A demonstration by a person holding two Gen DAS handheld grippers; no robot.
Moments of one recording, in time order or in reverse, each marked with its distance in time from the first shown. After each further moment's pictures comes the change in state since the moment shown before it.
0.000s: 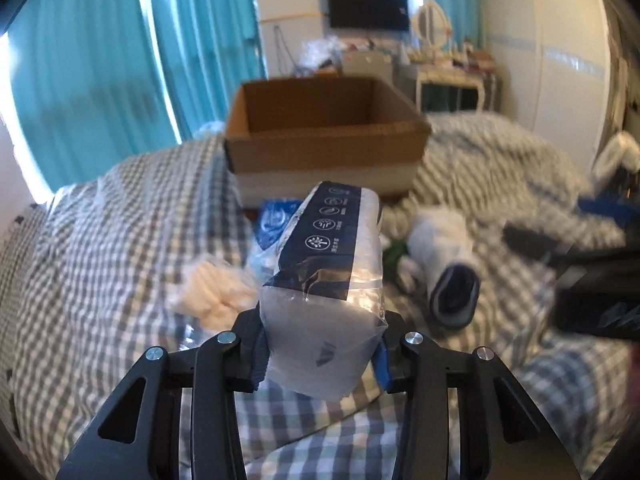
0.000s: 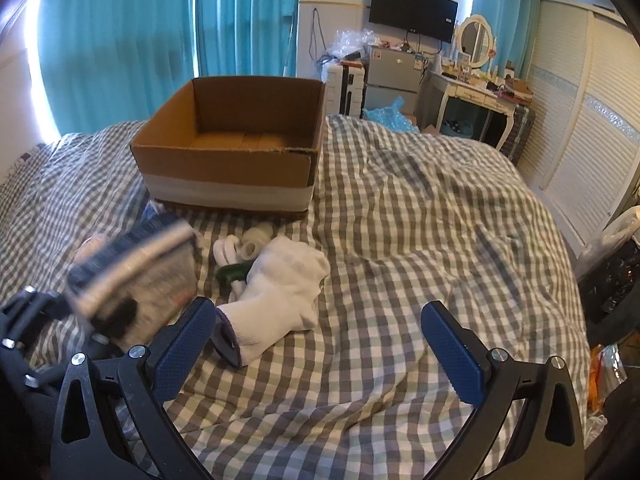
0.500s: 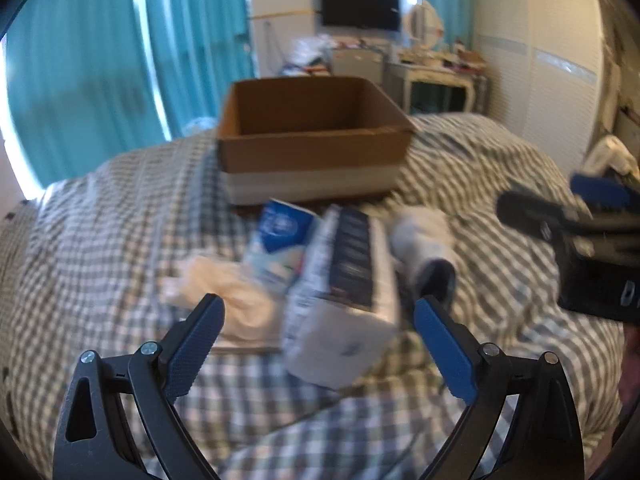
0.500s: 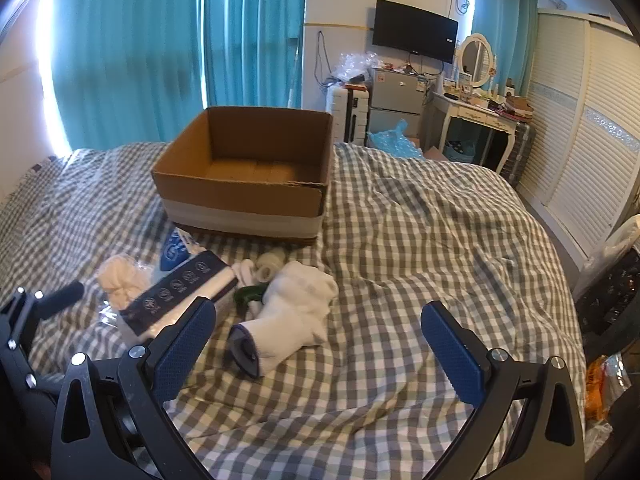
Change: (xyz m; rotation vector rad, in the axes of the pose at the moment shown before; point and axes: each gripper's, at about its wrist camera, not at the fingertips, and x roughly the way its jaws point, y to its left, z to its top) left arm -0.006 -0.002 0.001 -0.004 0.025 -0.053; right arm -0.029 0.000 0.003 -0.003 -0.092 0.005
